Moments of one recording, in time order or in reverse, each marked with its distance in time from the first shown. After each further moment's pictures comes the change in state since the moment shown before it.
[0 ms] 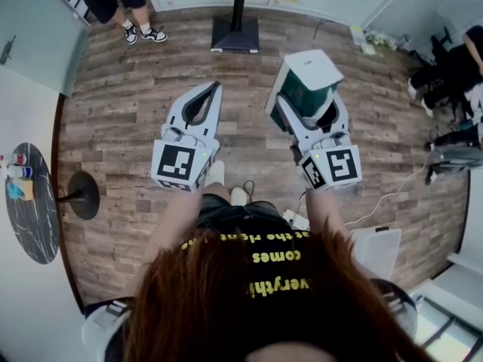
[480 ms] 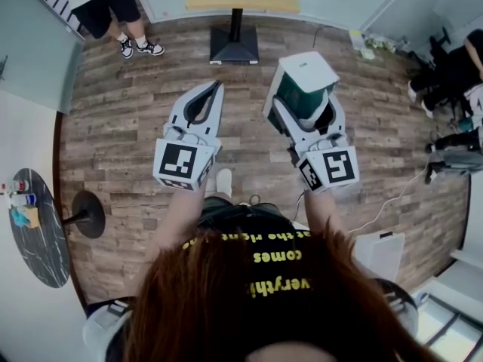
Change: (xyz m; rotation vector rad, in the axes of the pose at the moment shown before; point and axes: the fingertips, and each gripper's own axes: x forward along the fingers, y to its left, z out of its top) left arm 0.069 0.074 -0.003 -0.008 -0.020 -0.038; right arm 0.092 -0.015 -0.010 -0.010 0.007 -0.028
